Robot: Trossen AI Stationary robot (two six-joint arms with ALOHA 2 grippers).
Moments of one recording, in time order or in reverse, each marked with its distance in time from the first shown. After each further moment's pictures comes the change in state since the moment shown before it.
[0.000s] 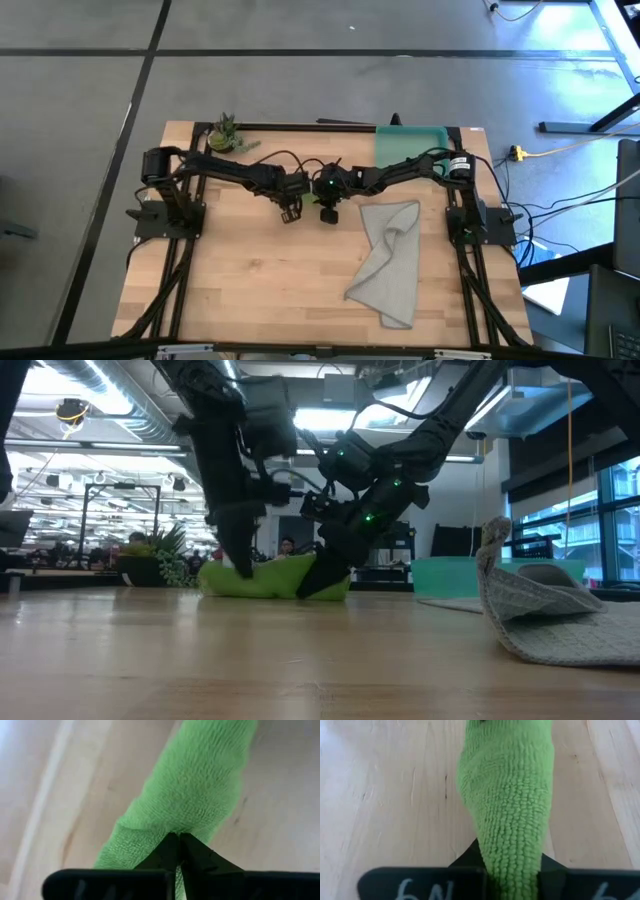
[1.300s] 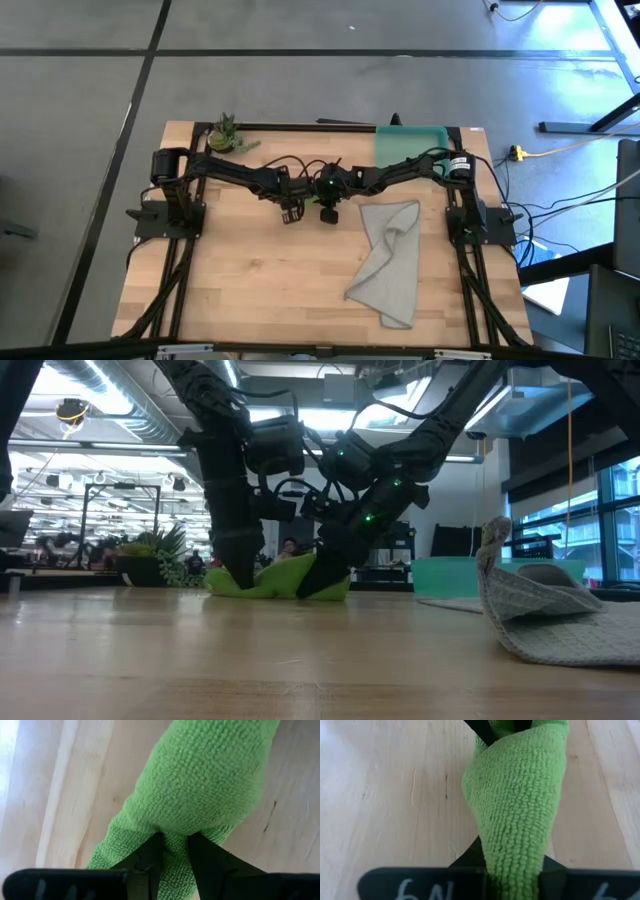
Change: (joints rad) left arm -0.021 0.113 0.006 0.035 -0.092 0.083; right arm 0.000 0.000 0.000 -0.001 0.000 -0.003
